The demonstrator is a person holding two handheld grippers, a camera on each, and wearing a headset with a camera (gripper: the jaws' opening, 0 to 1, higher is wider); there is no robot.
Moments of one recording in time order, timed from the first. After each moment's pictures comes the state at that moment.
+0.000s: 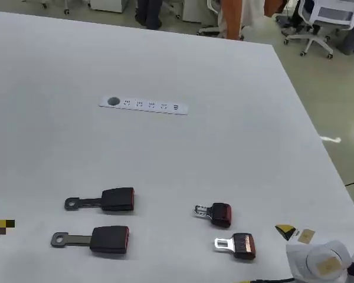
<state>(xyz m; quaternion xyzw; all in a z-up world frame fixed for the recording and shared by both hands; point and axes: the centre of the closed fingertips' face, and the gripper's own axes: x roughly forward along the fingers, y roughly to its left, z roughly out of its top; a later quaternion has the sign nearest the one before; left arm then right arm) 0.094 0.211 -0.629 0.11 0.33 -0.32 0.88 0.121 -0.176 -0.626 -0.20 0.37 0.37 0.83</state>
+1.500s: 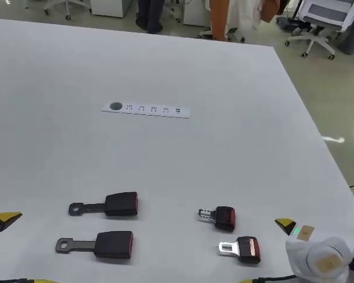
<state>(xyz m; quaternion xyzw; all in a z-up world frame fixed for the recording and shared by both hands) 0.107 0.206 -0.607 0.13 0.31 -0.34 0.88 0.128 -0.168 -0.624 -0.22 0.36 0.38 0.83</state>
